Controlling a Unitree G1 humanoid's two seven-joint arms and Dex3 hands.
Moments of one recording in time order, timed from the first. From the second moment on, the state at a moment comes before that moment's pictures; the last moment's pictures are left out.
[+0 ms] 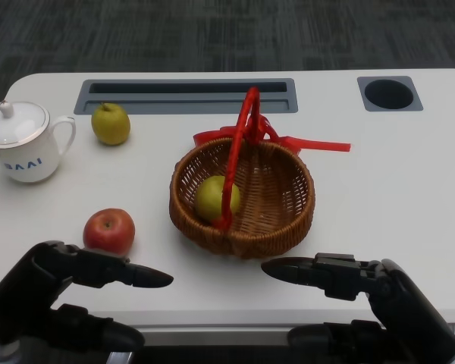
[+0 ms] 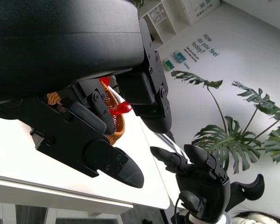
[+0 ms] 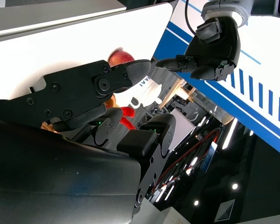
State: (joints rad) left arm -0.10 0.26 0.05 0.47 -0.39 -0.99 -0.87; right arm 0.04 -0.17 0.20 0.20 -0.21 -0.92 0.14
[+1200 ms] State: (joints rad) left arm -0.19 0.33 0.15 0.53 -0.04 -1.13 -0.61; right arm 0.04 -0.16 0.20 0.20 -0.21 -0.92 0.14
